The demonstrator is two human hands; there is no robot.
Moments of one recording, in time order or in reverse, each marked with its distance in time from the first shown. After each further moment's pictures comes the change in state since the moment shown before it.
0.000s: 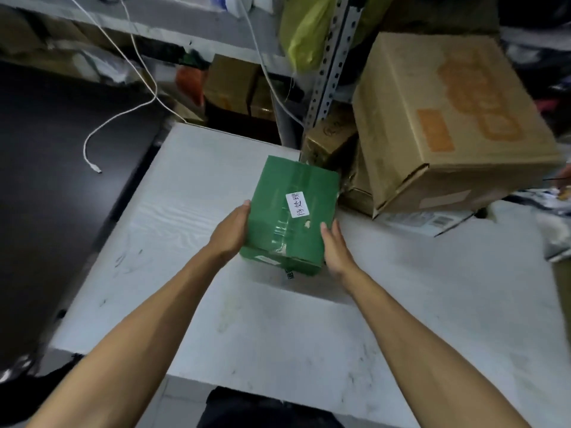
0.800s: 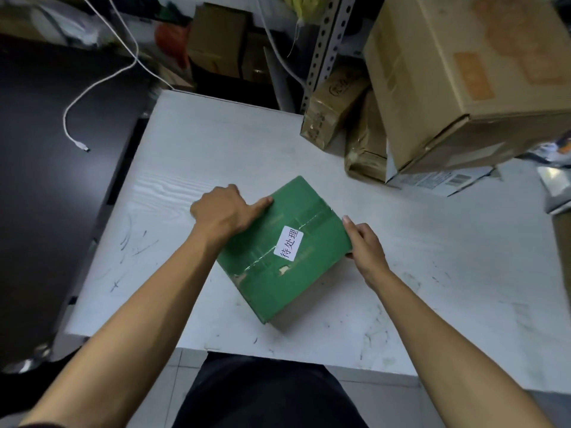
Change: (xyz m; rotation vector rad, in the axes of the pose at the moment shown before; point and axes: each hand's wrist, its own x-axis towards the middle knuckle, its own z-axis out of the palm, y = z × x) left_hand -0.008 0.001 -0.032 0.899 0.082 -0.080; right_hand -0.042 0.047 -0.007 0.007 0.216 0.100
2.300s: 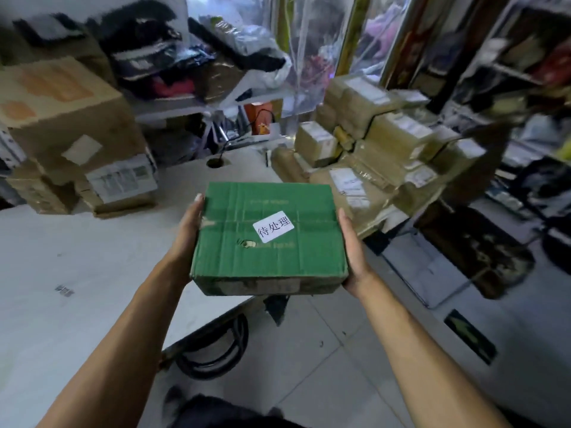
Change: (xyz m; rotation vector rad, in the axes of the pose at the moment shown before) left_hand -0.345 0.310 0.114 -1.300 -0.777 0.389; right_hand -0.292 0.198 -0.360 1.045 0.186 -0.283
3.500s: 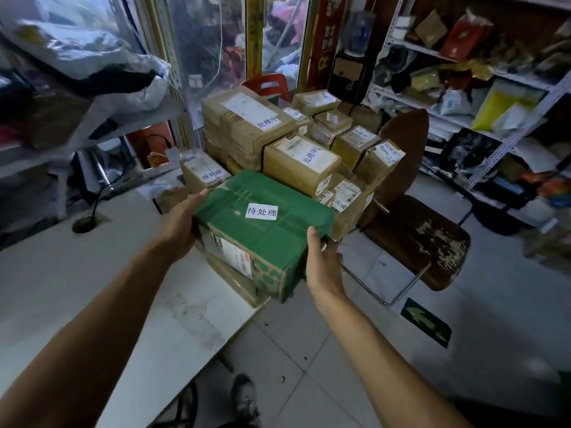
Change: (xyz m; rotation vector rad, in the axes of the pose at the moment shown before) left_hand 0.280 0.006 0.246 0.368 -0.199 0.168; right_hand 0.117 -0.135 -0.155 -0.438 0.759 -0.010
